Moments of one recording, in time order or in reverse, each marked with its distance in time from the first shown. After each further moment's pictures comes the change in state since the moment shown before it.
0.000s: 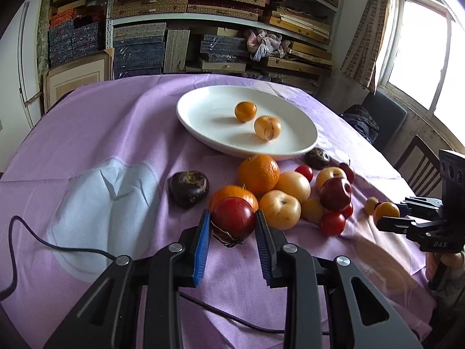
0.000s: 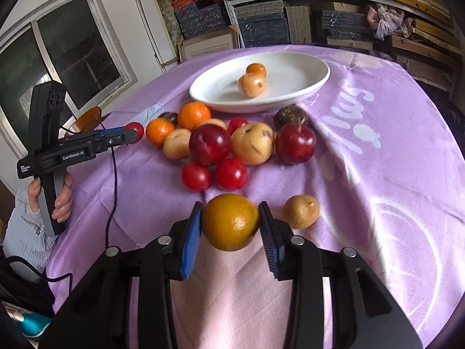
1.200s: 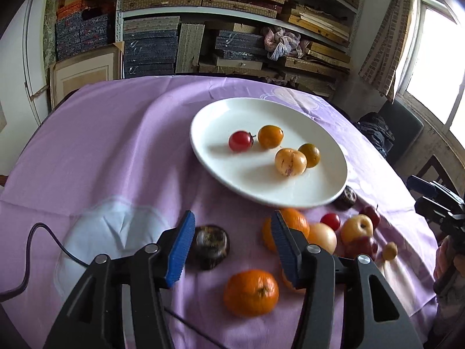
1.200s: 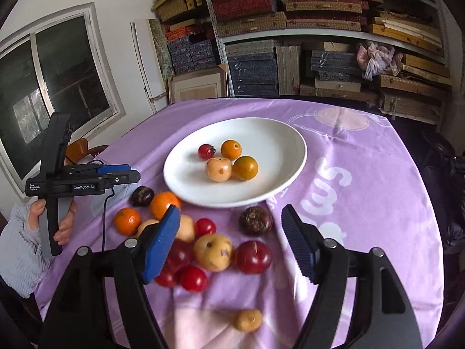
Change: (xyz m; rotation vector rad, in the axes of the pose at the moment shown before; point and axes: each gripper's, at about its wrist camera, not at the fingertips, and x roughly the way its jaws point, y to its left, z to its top) left arm 0.027 0.017 0.044 -0.042 0.035 0.056; right arm -0.012 -0.016 0.052 -0.030 -0.170 -0.069
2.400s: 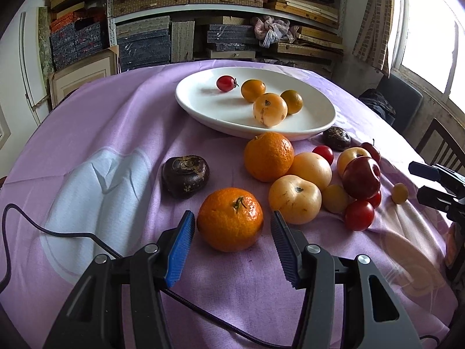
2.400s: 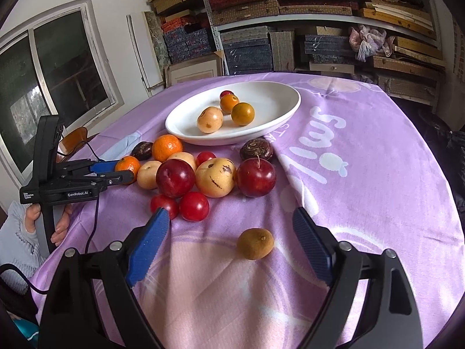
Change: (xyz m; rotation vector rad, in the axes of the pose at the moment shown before) left arm 0.010 -0.029 -0.062 0.080 0.020 0.035; right arm 0.000 0.003 -0.058 0.022 0.069 -0.015
